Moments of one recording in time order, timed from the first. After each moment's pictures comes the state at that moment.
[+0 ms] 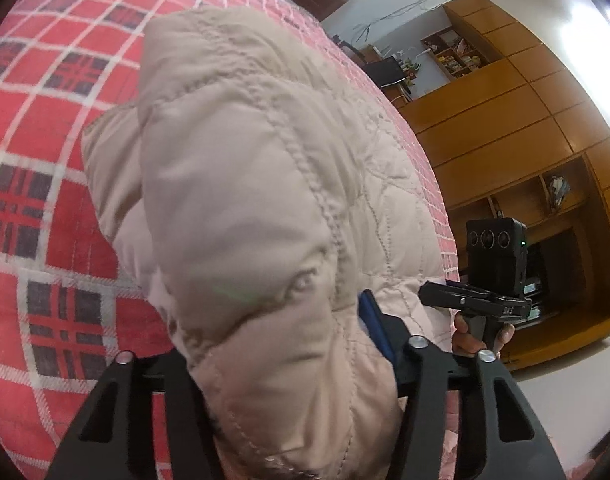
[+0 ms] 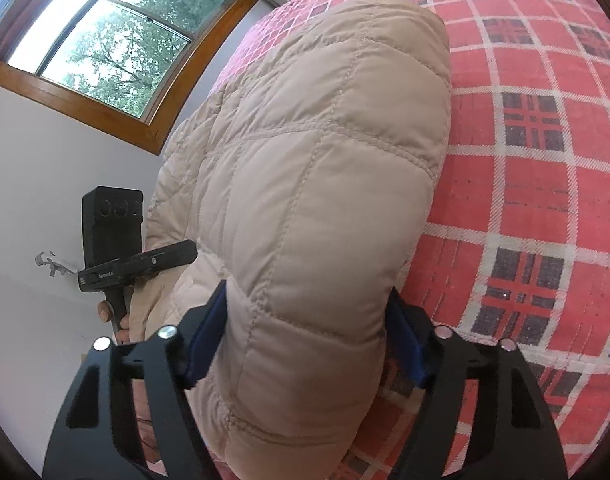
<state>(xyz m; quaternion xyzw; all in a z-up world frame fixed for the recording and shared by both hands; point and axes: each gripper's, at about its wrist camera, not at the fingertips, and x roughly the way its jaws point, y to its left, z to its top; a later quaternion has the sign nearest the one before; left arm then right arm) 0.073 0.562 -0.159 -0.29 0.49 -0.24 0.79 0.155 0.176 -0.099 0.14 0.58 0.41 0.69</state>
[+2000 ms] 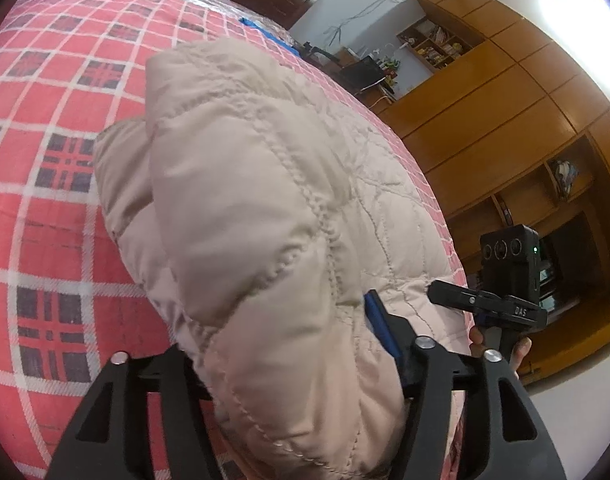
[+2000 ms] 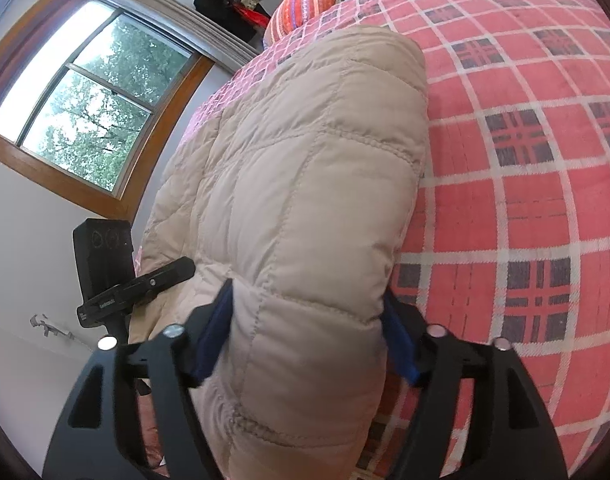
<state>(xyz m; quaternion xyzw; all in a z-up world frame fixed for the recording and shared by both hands) 0.190 0.453 -0.164 -0.25 0.46 -0.26 0.81 0.274 0.006 -0.108 0.20 0.54 0.34 0.74</state>
